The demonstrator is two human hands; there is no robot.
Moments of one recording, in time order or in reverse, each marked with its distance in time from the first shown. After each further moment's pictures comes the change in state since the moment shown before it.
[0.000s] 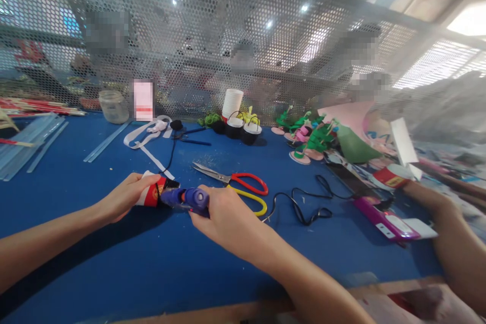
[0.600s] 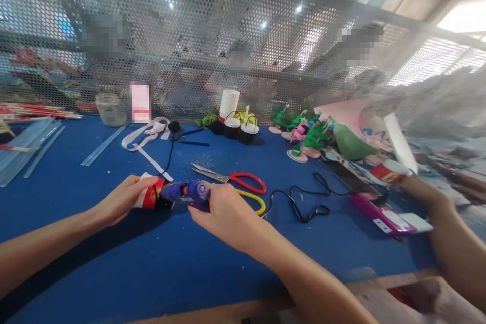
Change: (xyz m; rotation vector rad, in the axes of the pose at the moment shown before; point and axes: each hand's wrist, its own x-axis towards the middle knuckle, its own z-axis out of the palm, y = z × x) left_hand -0.004 0.008 0.002 0.054 0.014 -0.007; right_hand 0.004 0.007 0.001 0.054 0.002 0.046
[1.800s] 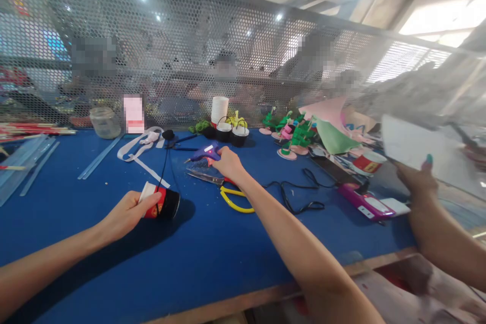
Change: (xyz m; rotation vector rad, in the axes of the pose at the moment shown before) left_hand -0.013 0.000 0.005 0.362 -0.061 0.234; right_hand 0.085 0.072 -0.006 -0.052 0.110 0.431
